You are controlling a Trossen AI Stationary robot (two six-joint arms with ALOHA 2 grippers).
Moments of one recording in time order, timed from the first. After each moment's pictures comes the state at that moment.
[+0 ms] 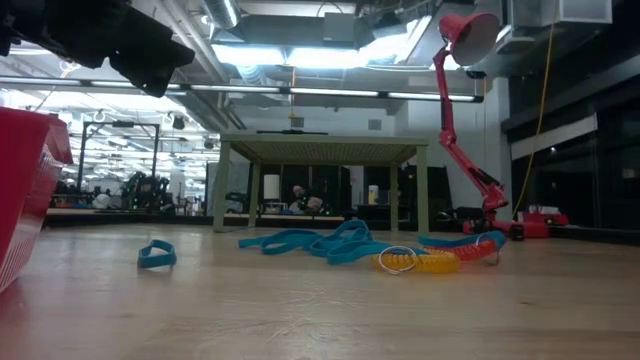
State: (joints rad) left arm -0.41 1.01 0.33 0.47 -0.29 -0.14; right arm 1.08 1.36 0.83 -0.75 0.18 1.77
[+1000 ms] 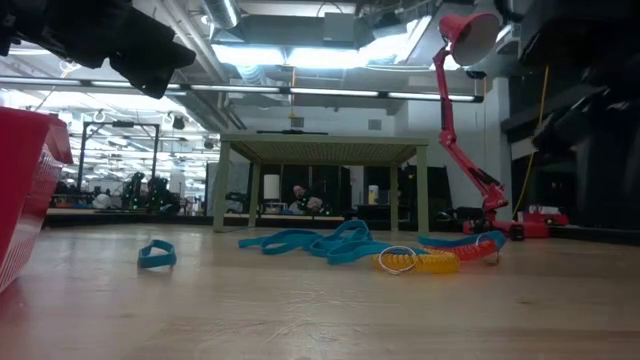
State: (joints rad) left arm -0.41 1.01 0.33 0.47 -0.30 -0.16; right arm 0.68 1.61 0.83 -0.26 0.21 0.79
